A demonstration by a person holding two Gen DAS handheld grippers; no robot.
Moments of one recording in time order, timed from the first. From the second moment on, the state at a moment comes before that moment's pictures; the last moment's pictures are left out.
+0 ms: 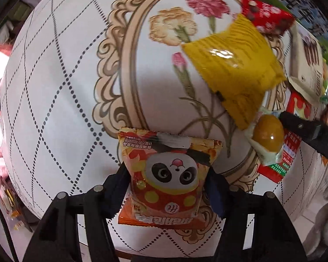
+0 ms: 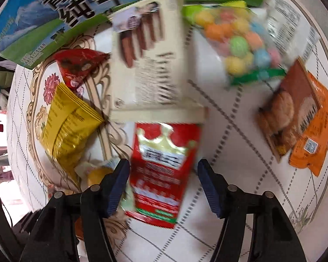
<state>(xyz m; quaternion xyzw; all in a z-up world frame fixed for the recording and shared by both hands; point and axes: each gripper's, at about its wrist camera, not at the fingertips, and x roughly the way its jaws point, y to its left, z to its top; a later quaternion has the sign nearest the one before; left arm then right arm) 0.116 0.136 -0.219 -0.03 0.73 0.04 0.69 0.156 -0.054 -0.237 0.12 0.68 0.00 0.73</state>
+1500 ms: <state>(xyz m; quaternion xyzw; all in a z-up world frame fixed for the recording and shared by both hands) 0.072 0.113 -0.186 -0.04 0.70 -0.02 0.71 0.060 -0.075 -0.226 0.07 0.65 0.06 0.75</state>
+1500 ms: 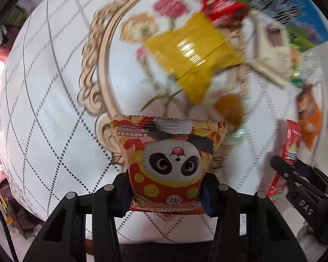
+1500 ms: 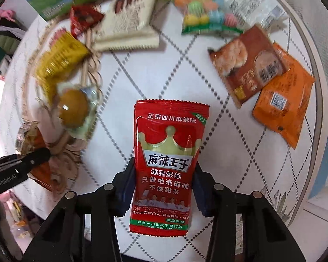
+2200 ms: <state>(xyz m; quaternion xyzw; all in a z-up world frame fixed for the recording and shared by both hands) 0.304 0.030 -0.019 -0.01 0.60 -0.12 0.80 0.291 -0.159 -0.014 0.06 0.51 0.10 0.86</state>
